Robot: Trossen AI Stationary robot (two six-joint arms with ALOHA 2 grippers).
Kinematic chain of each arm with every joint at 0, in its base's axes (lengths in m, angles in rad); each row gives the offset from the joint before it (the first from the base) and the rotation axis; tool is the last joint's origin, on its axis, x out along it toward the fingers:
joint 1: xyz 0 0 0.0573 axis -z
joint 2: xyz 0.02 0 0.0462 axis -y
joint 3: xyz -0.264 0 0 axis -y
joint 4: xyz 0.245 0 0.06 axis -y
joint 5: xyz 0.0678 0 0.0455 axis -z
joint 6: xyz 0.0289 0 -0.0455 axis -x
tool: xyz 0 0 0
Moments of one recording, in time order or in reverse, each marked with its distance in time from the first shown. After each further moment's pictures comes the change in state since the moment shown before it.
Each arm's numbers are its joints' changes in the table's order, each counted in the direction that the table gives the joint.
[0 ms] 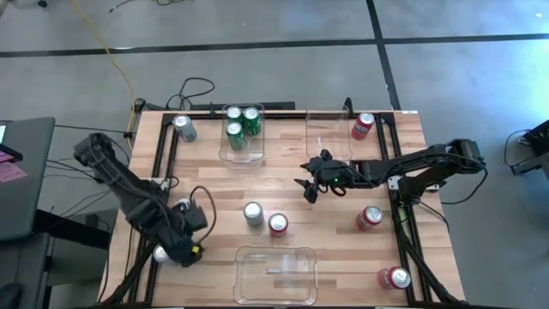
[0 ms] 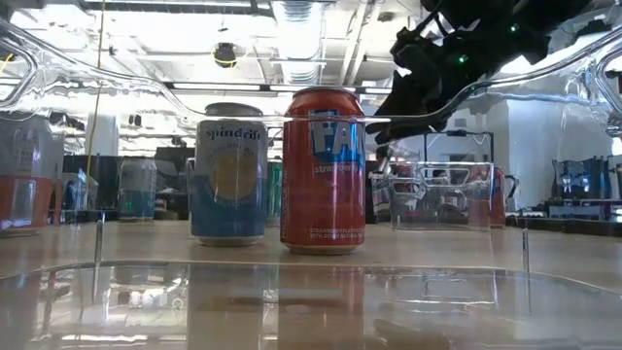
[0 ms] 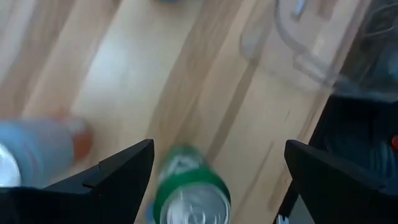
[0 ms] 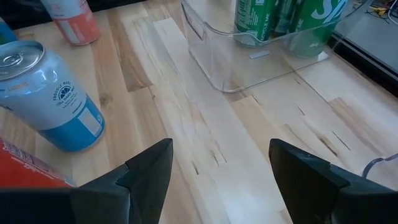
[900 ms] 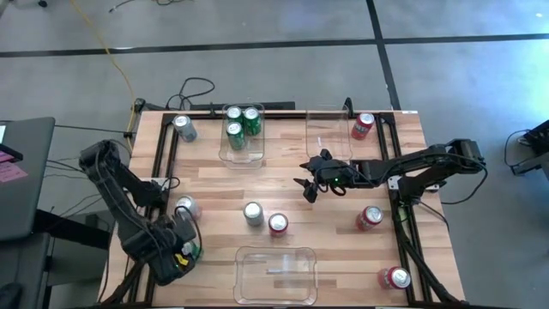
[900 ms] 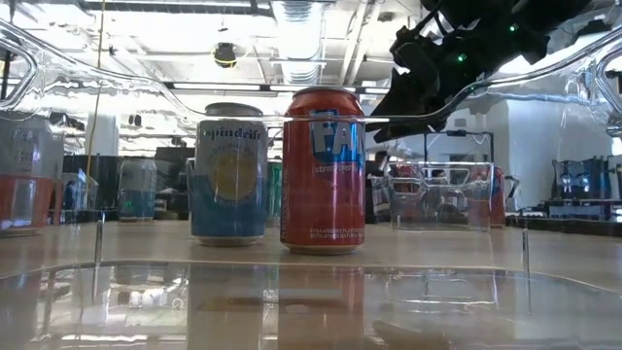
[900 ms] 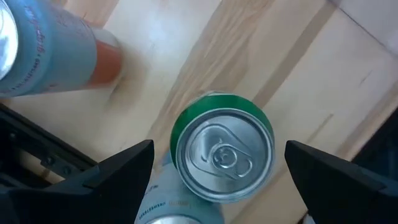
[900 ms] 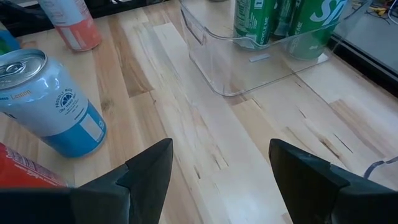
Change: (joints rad) left arm 0.194 -0.138 0.002 -0.149 0.007 0.351; right arm -0.001 0.000 0.000 0.014 -0.001 -0.008
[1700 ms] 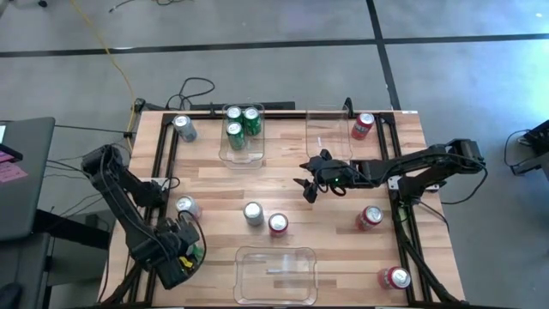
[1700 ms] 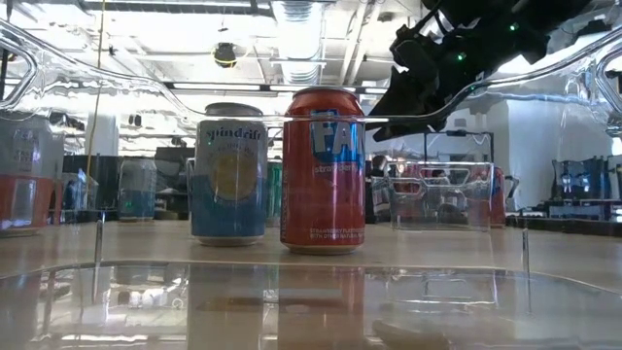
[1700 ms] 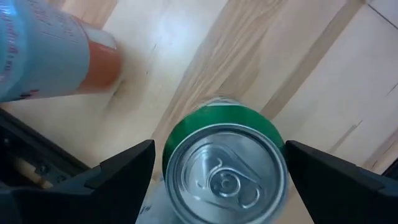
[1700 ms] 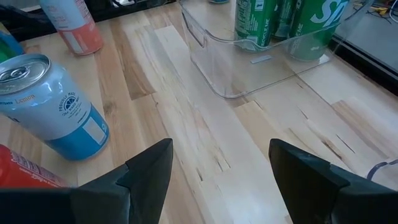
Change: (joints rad) left arm -0.002 -0.064 -0.036 0.044 -0.010 0.008; right arm -0.002 0.000 0.000 0.009 0.000 -0.009
